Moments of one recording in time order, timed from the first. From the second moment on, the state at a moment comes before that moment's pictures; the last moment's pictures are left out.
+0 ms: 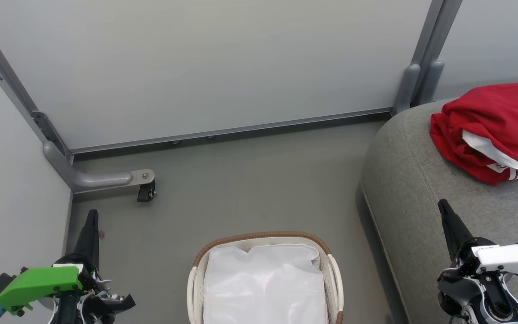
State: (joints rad) left arm -0.10 0.05 0.11 0.25 -1.61 -0.13 0.11; right arm -0.11 -0.05 -0.11 0.25 1.61 0.13 0.11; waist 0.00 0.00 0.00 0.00
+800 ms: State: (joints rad) left arm -0.10 0.05 0.11 0.25 -1.61 -0.13 0.11; right arm -0.11 -0.05 -0.11 0.25 1.61 0.13 0.11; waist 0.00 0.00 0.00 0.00
